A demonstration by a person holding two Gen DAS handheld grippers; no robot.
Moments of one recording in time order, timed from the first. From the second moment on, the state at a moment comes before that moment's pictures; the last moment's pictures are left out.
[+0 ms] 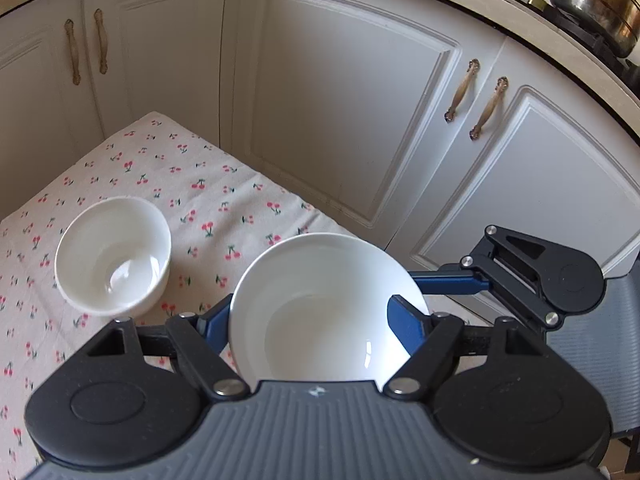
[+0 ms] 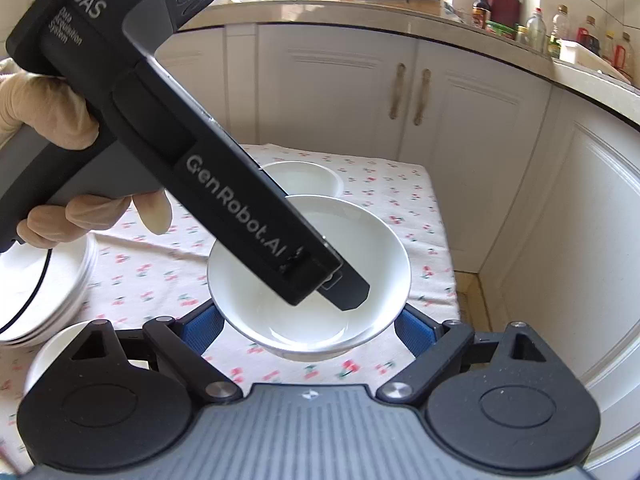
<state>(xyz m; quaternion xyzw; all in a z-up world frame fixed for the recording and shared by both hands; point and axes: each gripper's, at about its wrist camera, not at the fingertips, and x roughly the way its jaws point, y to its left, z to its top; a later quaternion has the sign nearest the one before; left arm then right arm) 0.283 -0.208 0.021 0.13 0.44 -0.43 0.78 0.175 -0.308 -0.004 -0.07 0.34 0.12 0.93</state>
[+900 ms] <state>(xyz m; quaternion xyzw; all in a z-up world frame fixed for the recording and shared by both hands) 0.191 -0.129 0.038 0.10 0.43 -0.40 0.80 0.091 -0.246 0.012 -0.10 0.33 0.19 0.92</state>
